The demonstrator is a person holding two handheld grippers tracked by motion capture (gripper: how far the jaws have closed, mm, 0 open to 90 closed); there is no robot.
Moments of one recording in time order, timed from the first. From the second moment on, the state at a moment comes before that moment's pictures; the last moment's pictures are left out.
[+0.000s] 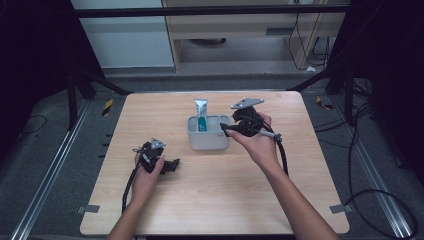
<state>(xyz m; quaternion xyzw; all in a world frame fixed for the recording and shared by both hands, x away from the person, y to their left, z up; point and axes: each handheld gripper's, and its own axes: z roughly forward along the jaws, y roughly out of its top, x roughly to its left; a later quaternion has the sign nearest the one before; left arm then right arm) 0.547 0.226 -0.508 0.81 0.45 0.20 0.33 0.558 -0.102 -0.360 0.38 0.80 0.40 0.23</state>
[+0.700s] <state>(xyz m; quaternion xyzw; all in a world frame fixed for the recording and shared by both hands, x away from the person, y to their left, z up) 0.547 0.226 -0.508 0.81 0.45 0.20 0.33 0.541 -0.151 -0.371 0.39 0.78 0.42 0.26</state>
